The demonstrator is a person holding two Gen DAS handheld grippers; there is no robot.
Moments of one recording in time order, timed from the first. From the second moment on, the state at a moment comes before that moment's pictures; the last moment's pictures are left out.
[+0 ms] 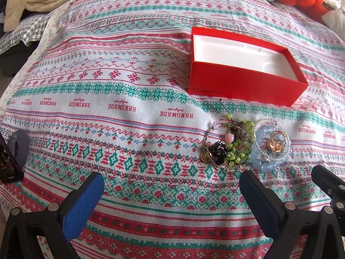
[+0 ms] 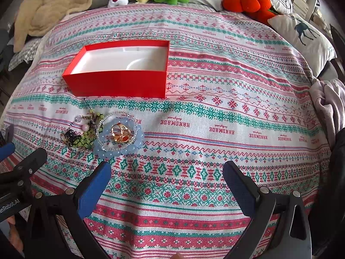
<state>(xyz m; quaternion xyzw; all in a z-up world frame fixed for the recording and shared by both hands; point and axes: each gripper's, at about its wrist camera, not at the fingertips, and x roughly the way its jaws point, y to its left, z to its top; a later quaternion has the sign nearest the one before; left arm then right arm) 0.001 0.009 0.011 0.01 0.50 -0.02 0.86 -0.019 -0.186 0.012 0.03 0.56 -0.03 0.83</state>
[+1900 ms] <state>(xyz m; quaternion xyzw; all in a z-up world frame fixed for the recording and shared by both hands) 0.025 -0.024 -0.016 0.08 0.45 -0.17 0.87 0.024 -0.177 -0.018 0.05 0.57 0.15 0.81</state>
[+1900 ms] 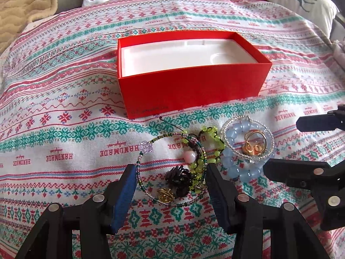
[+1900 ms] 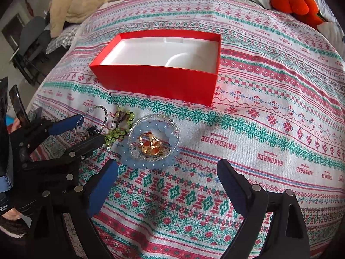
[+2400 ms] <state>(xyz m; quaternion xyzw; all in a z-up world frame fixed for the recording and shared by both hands) 0.026 -0.009 -0.010 0.07 0.45 -0.15 0.88 0.053 -0.156 -0.040 0.03 0.58 0.14 0.80</state>
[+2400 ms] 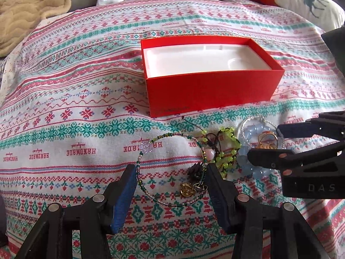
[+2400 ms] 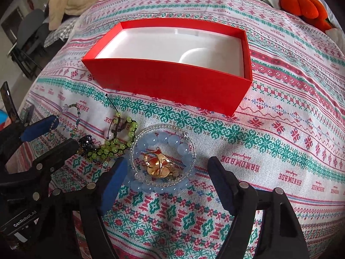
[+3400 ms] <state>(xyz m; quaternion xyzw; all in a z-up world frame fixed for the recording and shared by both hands) 0.031 -0.015 0.047 0.10 0.41 -0.14 0.90 0.041 -0.172 0.033 0.06 0.52 0.15 0.84</state>
